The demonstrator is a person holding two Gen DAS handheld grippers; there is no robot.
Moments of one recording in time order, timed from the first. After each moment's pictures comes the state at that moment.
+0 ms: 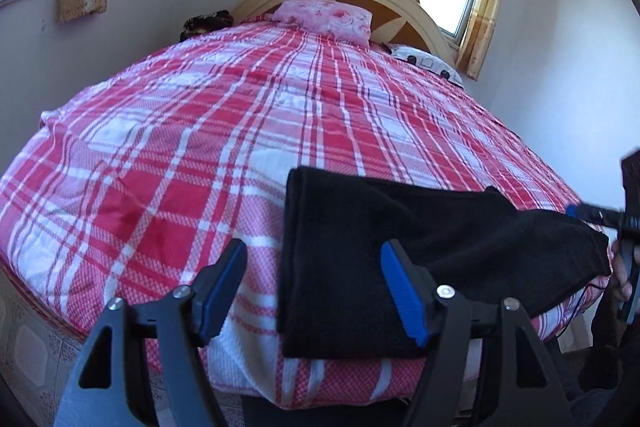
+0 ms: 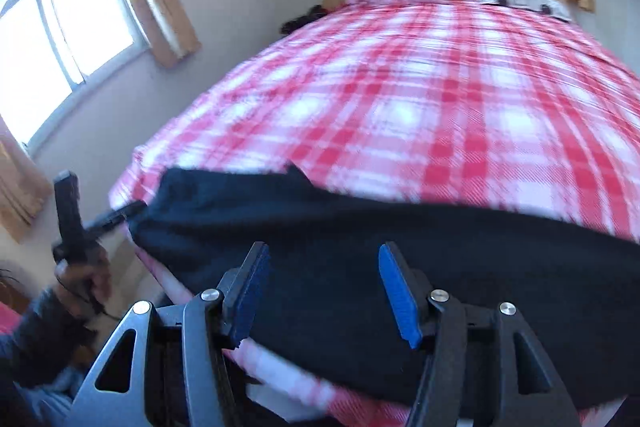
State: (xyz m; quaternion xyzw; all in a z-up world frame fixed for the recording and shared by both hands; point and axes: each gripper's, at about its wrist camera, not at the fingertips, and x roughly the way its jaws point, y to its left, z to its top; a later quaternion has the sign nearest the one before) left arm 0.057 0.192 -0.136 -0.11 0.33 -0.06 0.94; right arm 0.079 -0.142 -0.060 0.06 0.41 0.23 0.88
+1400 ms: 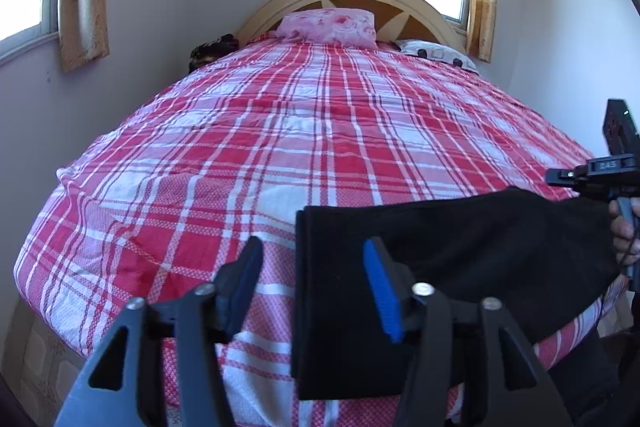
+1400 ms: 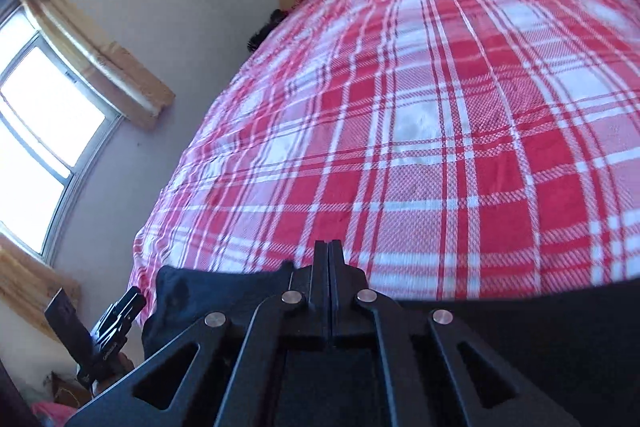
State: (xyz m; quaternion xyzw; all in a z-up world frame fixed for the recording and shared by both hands) left arm 0.077 0.170 -0.124 -0.03 0.32 -0.01 0.95; right arm 0.184 -0.126 -0.095 0.21 0.44 0.20 0.85
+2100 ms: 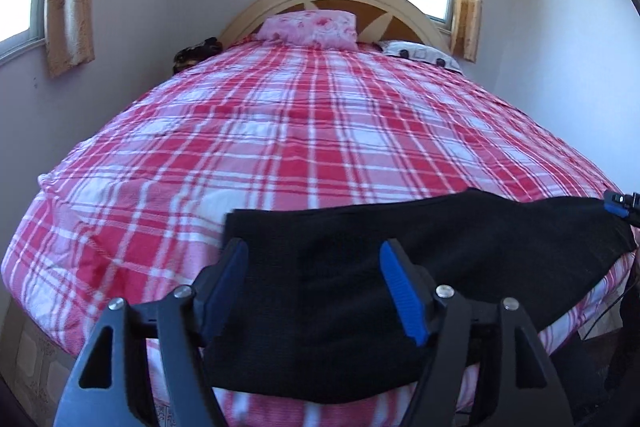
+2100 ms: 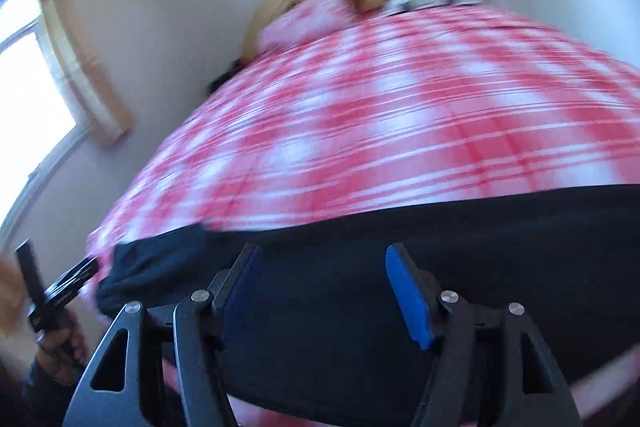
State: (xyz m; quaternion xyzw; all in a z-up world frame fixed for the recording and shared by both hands) left arm 0.072 0.120 -0.117 -0.03 0.32 -0.04 0.95; right arm 0.060 -0.262 -0.066 0.15 0.35 0.07 0.92
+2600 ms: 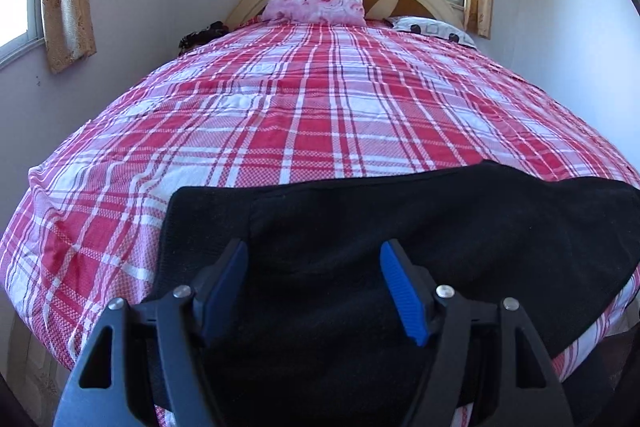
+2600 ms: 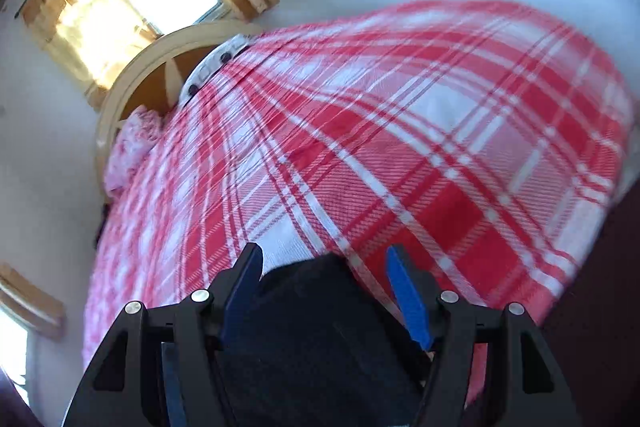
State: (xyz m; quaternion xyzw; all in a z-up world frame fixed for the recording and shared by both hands) left arm 0.098 0.084 -0.144 -0.01 0.35 0.00 0.94; right arm 0.019 -0.629 -0.079 0.36 0.33 -0.16 0.86
